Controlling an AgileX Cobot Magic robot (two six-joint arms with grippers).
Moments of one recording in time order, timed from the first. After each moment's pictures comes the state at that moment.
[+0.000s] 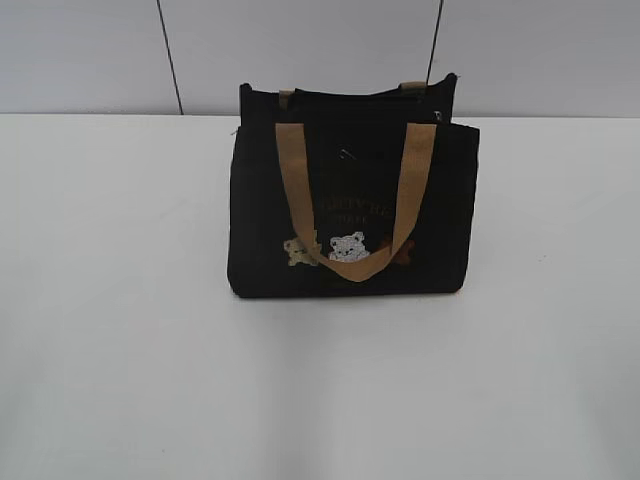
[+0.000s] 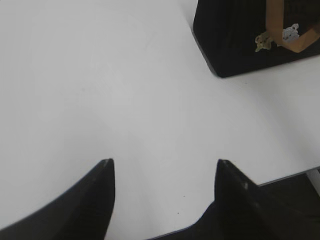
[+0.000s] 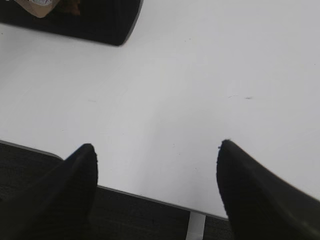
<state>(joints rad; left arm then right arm) -0.17 0.13 -0.55 -0.16 1.08 0.17 0.11 0.05 -0.47 0.10 1.11 -0.20</state>
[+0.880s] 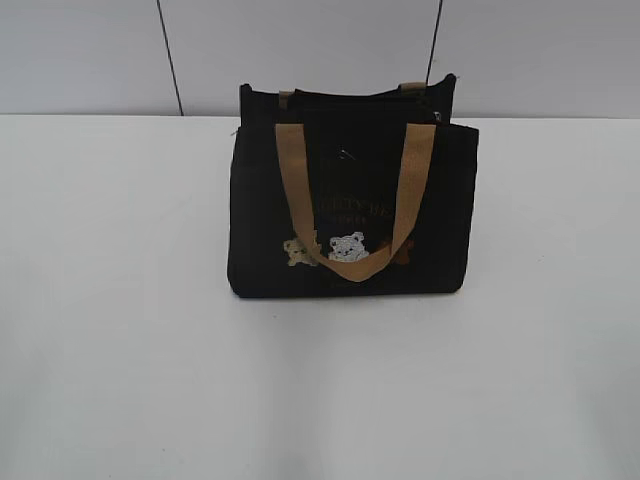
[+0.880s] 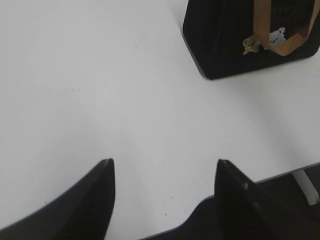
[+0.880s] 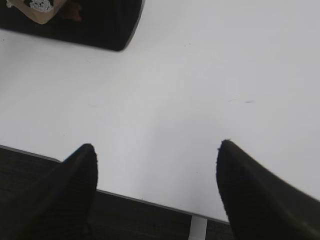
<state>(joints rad) -0.17 0.13 -0.55 -0.20 1.07 0.16 0.10 0.05 -0.47 0.11 1.10 -0.20</state>
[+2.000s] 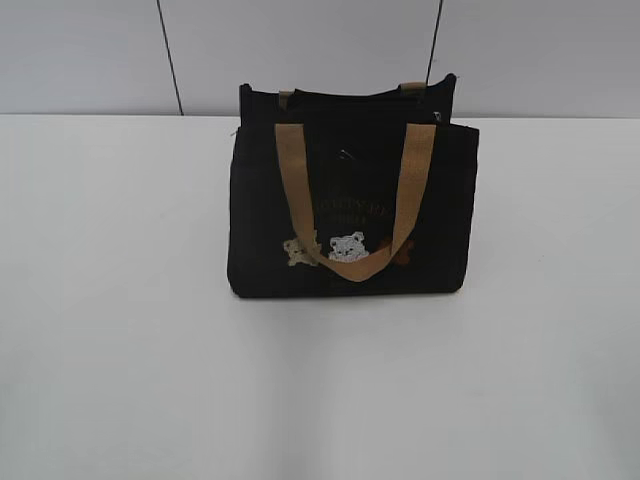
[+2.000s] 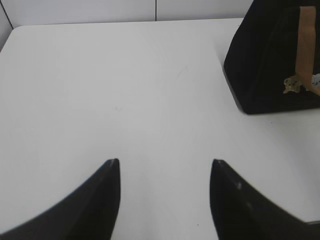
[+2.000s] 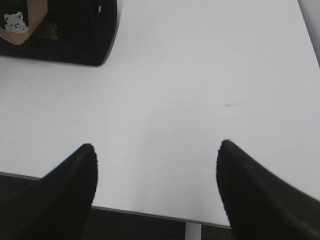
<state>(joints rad) 0.01 -0.01 -0.55 -0.19 1.07 0.16 0.01 -0.01 -0.47 0.11 1.09 -0.20</state>
